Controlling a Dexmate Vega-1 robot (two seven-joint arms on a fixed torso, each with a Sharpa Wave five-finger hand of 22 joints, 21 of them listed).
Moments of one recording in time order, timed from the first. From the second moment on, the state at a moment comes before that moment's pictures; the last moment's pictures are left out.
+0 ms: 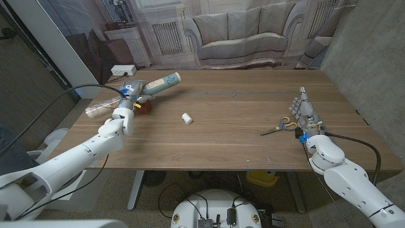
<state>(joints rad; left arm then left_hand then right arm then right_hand) 0.72 0.85 0.67 -1.49 0.60 0.44 0.50 1.07 0.06 -0.15 0.08 0.26 0.65 -0.12 0.20 0.20 0.60 -0.18 0.18 0.21 0.47 -0.05 0.18 0.20 0.41 -0.01 0.20 0.18 -1.38 -0.65 -0.08 -1.95 0.68 0.03 -0.44 0.29 0.02 -0.05 0.00 0.23 0.10 0.10 0.19 0.18 0.12 0.10 0.21 0.18 0.11 0.07 0.19 0.18 0.19 -0.03 0.20 0.18</state>
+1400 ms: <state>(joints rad) 0.70 0.83 0.66 -1.51 0.54 0.55 0.41 0.79 0.06 -0.28 0.18 0.34 0.40 -0.07 0.18 0.20 0.35 -0.10 0.18 0.21 0.25 -0.04 0.18 0.20 0.23 0.08 0.19 0.19 -1.36 -0.65 -0.09 -1.95 0.69 0.01 -0.45 0.29 0.02 -0.06 0.00 0.23 0.11 0.10 0.19 0.18 0.12 0.10 0.21 0.18 0.12 0.08 0.19 0.18 0.19 -0.03 0.20 0.18</state>
